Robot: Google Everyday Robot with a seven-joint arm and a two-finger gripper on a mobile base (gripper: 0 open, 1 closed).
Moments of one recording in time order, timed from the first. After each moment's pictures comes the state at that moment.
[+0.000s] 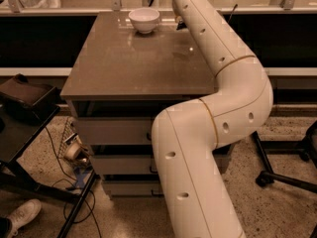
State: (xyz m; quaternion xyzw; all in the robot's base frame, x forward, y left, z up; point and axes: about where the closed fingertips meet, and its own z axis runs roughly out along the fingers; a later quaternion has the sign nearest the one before) arm 0.933 -0.132 0.903 -0.04 0.91 -0.08 0.40
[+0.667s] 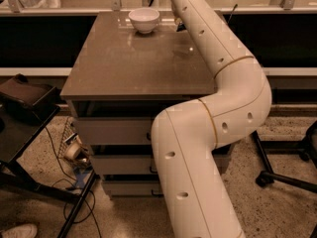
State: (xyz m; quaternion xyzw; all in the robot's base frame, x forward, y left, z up) arm 0.934 -0.131 0.895 -0.04 0.91 -0.08 0.40
